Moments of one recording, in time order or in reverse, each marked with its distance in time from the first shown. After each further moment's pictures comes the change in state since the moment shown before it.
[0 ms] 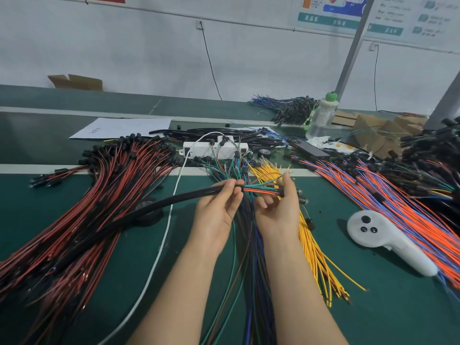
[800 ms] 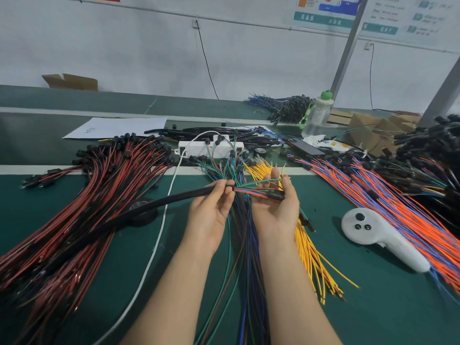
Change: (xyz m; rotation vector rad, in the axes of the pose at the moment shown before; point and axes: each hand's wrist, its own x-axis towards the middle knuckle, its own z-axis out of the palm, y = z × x) left_hand 0.004 -0.002 -0.003 -0.043 0.051 -0.020; right_hand 0.002 -0.001 -0.004 0.203 -0.037 -0.020
